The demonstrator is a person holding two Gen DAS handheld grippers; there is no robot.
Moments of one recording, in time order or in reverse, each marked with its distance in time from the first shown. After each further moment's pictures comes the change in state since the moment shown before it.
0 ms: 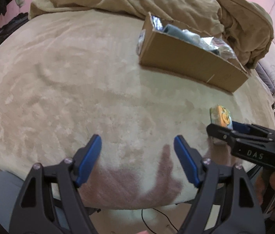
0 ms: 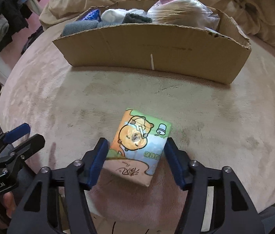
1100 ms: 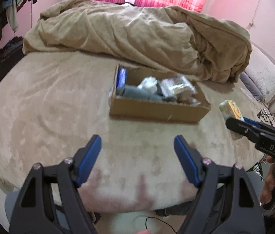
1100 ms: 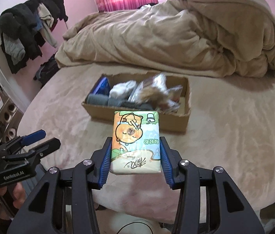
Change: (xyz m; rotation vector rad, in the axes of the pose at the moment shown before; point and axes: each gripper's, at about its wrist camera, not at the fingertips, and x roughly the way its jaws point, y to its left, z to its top) left arm -0.089 -0.059 0.052 0.075 -0.164 -0.049; right arm -0.135 -0.027 0.021 0.000 -0.260 0.030
